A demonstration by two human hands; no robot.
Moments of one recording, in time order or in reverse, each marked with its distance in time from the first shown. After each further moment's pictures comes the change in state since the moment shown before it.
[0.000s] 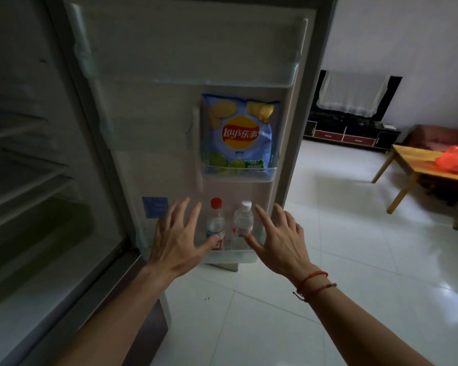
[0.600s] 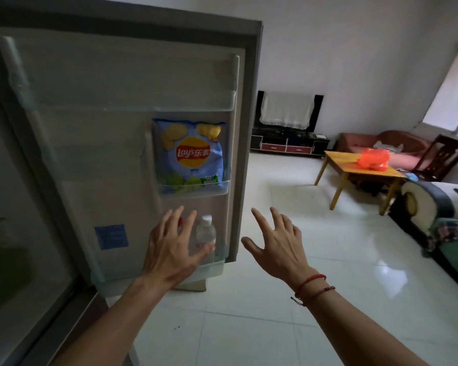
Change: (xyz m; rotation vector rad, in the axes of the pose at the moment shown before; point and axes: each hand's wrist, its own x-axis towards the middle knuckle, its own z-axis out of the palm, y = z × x) left_hand 0.018 0.046 -0.008 -0.108 0.020 0.175; right_hand -0.038 0.033 -0.052 -0.087 0.119 0.171
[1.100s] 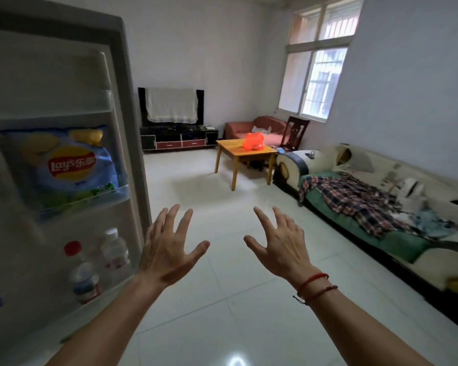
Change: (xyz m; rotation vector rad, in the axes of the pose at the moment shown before) left_hand 0.008 0.113 0.020 -0.229 -0.117 0.450; right_hand -0.139 0.068 -0.065 -0.172 0.107 0.494
